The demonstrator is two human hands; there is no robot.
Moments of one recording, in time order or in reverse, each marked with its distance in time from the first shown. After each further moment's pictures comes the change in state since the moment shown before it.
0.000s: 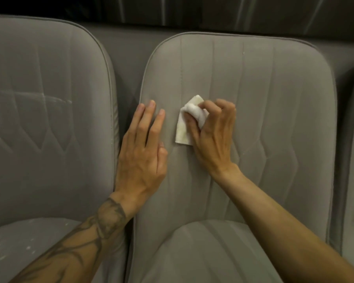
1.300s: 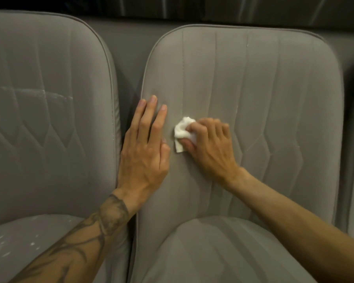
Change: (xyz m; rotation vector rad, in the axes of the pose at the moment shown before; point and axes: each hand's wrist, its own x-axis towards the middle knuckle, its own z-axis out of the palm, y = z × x) left_hand 0.001 0.003 -0.002 0.009 -0.019 -0.006; right_hand -0.029 0.009 -0.009 -0.123 -0.192 -0.311
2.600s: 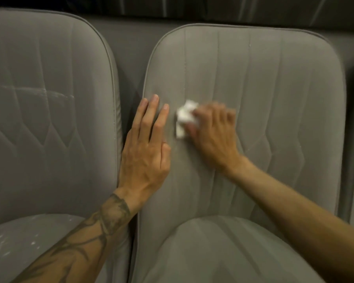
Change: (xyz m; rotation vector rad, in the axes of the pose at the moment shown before) left_hand 0.002 0.003 -0.002 -0.029 -0.023 -0.014; right_hand 0.023 0.008 0.005 -0.022 0.054 0.060
